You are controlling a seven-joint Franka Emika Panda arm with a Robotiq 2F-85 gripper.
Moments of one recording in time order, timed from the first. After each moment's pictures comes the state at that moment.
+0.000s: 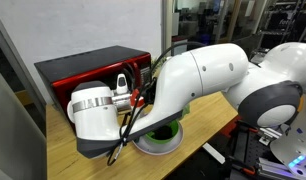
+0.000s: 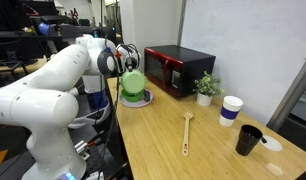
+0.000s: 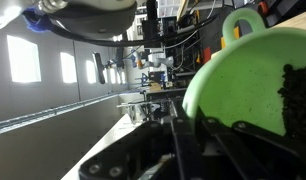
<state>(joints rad) 0.73 1.25 -0.11 -0.59 -0.77 0.42 0.82</state>
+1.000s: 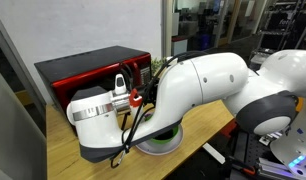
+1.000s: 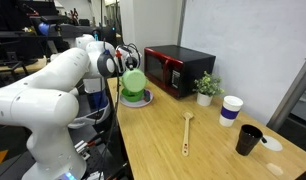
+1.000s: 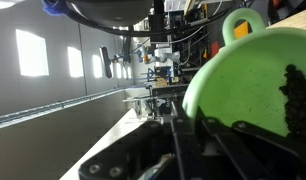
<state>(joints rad) 0.75 1.30 -0.18 -0.53 -0.85 0.41 0.68</state>
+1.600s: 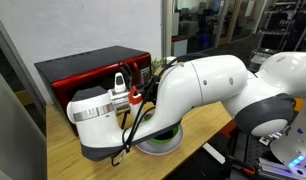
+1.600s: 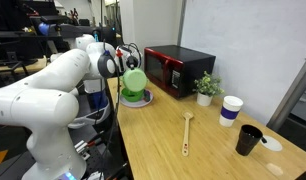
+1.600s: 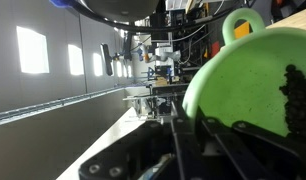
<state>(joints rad) 0.75 1.32 -0.20 -0.50 -0.88 0.41 0.62</state>
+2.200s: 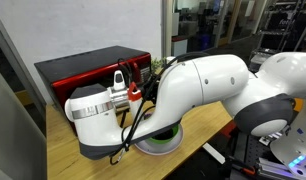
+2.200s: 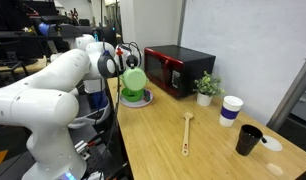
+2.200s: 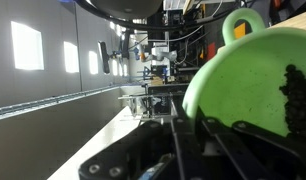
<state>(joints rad) 0.75 1.32 -0.21 -0.47 -0.88 0.41 0.57</state>
